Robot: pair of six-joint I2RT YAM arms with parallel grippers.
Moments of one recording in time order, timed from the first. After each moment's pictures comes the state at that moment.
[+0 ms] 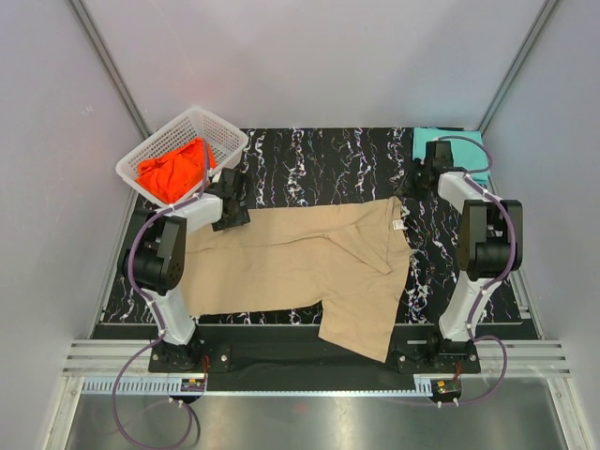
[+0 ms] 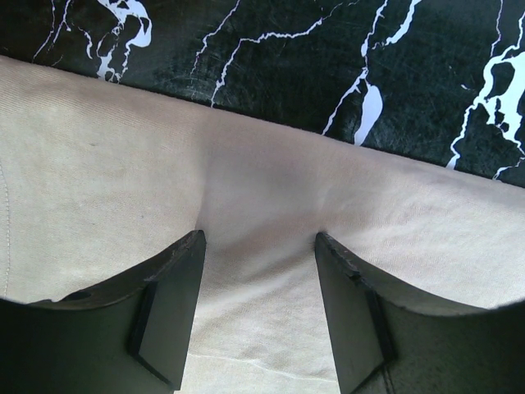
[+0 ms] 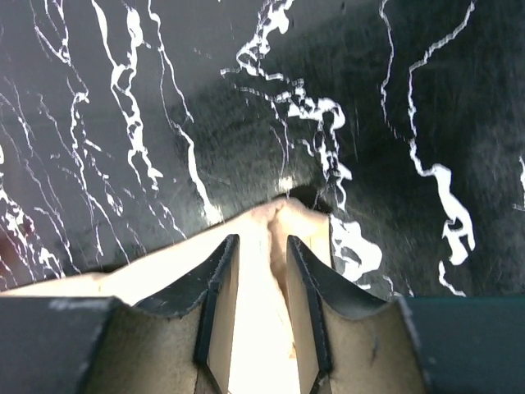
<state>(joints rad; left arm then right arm) -0.26 1.82 1.11 -0.39 -0.29 -0.51 -0.01 1.91 1.32 -0.29 -0.16 0.50</state>
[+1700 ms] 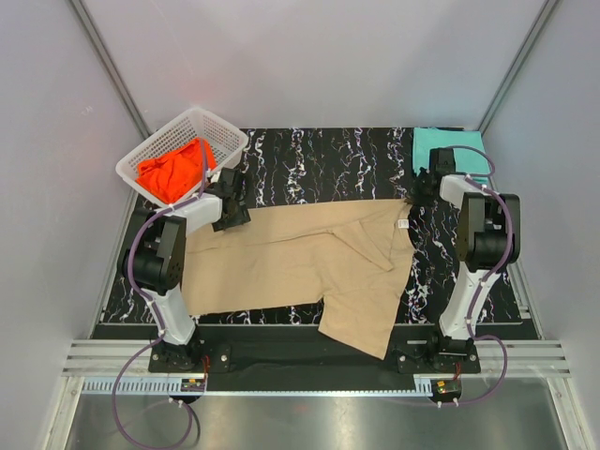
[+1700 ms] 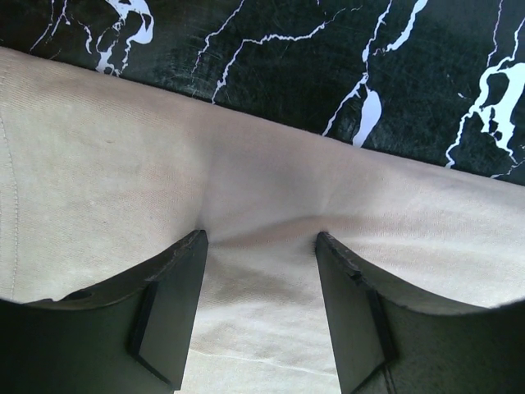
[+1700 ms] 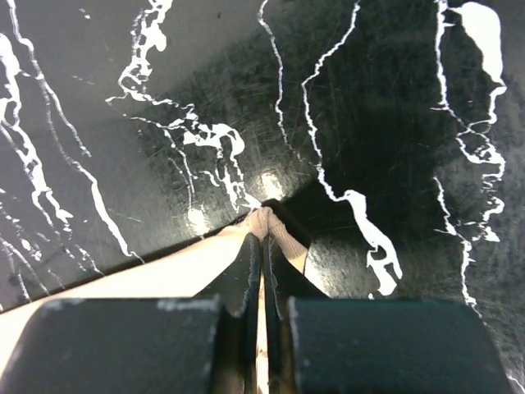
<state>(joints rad) -0.26 1.82 1.11 -0.39 -0.28 -0.55 -0.06 2.01 1.33 -0.29 -0.08 0.49</state>
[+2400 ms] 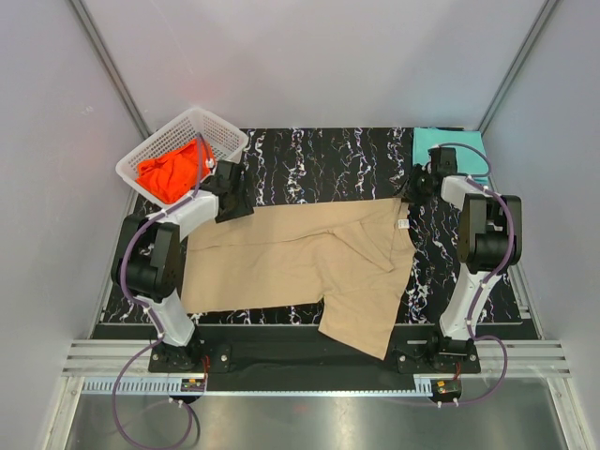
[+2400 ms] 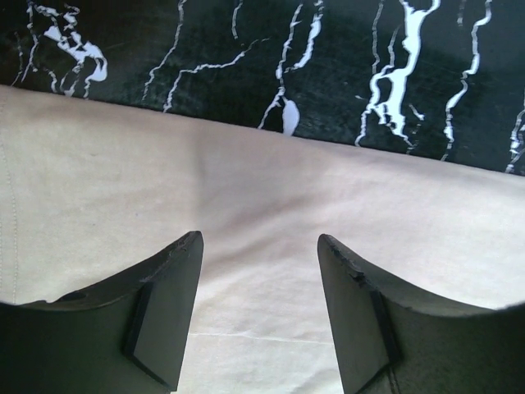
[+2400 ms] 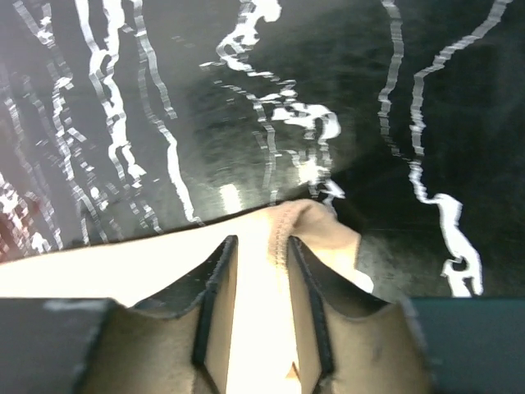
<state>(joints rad) -0.26 1.75 1.14 -0.38 -0.19 -0.50 -0.07 1.99 1.30 -0.22 -0.28 0.47</state>
